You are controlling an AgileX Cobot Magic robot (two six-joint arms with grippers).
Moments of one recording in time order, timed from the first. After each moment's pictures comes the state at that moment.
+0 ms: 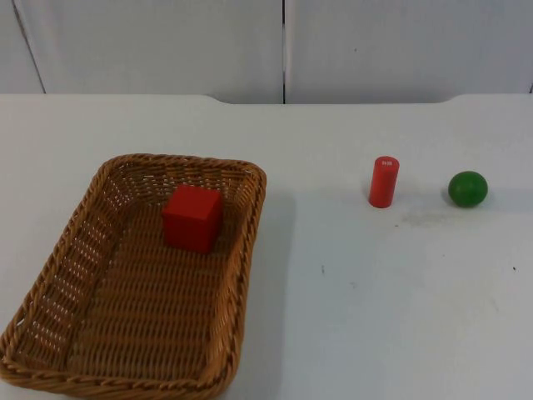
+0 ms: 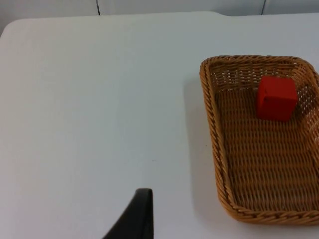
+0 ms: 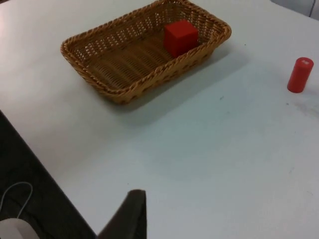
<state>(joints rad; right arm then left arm) 0.88 0.00 -0.52 -0.06 1.10 0.05 -0.09 0.00 -0.50 -0.02 1.07 -0.02</state>
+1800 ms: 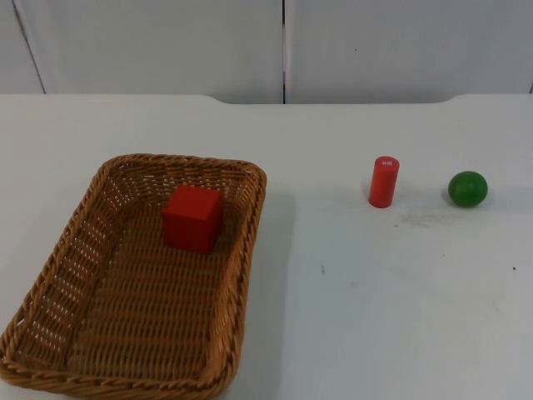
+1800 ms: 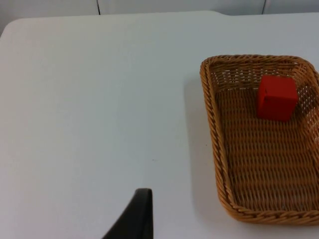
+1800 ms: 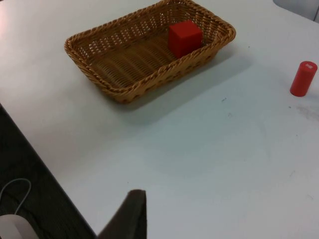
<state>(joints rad) 0.88 0.00 -0.52 -0.06 1.09 0.02 -0.09 0.00 -0.50 -0.02 1.07 -0.02</state>
